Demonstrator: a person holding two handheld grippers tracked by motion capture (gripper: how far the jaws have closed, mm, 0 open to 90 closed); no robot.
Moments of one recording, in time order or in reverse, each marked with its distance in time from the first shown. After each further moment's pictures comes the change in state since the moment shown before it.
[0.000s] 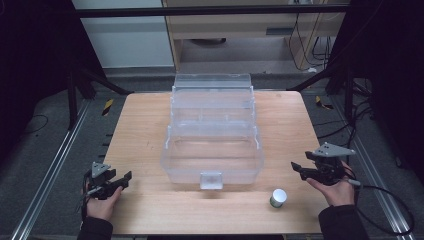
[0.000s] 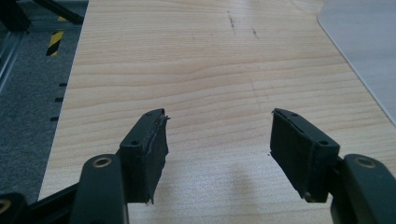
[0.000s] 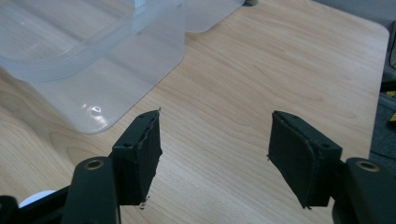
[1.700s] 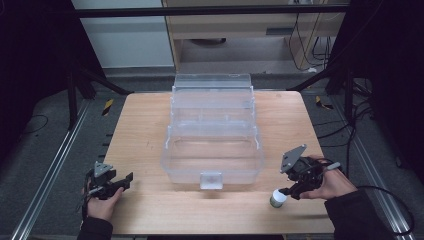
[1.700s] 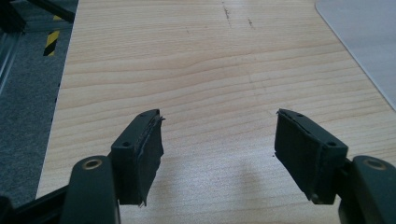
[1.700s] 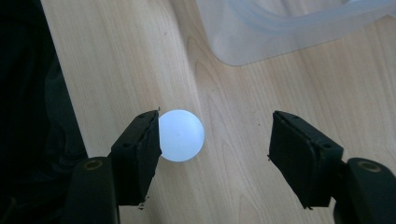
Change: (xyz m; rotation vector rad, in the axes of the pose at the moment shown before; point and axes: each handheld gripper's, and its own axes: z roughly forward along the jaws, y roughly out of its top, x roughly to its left) left arm -0.001 0.000 0.002 0.025 -0.006 0.038; right arm 0.061 0.054 -0.003 0.432 0.376 -0.558
